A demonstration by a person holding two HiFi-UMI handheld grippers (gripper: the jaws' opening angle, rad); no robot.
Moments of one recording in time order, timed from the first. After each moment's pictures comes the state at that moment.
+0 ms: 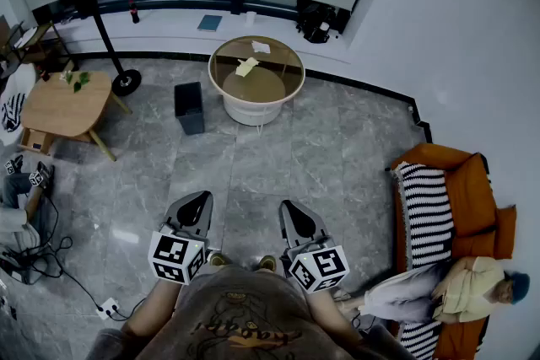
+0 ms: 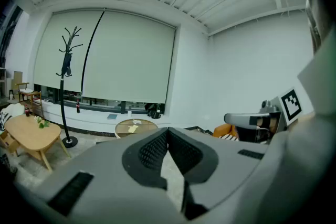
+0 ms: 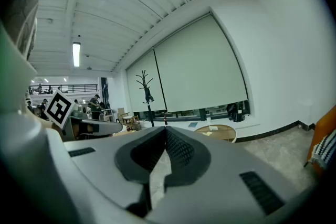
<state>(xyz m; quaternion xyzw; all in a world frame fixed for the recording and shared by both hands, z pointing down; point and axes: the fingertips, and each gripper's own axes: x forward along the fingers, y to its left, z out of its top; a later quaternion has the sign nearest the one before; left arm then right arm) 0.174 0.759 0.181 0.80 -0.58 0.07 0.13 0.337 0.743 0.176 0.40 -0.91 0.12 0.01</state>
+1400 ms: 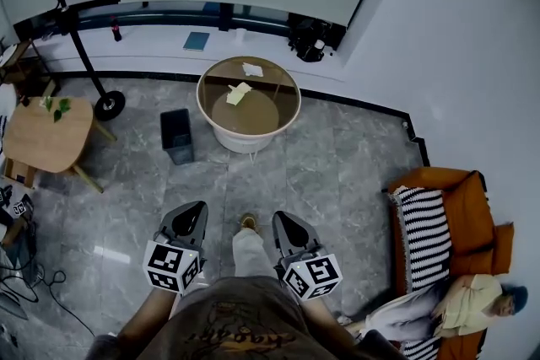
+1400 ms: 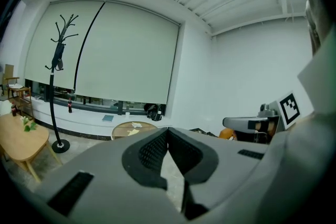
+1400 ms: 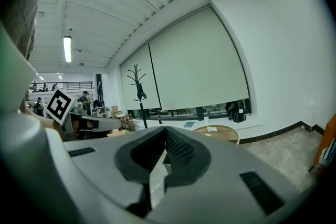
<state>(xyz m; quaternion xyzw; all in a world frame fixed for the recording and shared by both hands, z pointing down) 0.115 0.601 0.203 0.81 -0.56 0.07 0.14 0.277 0.590 0.205 0.42 -0.90 0.13 0.03</state>
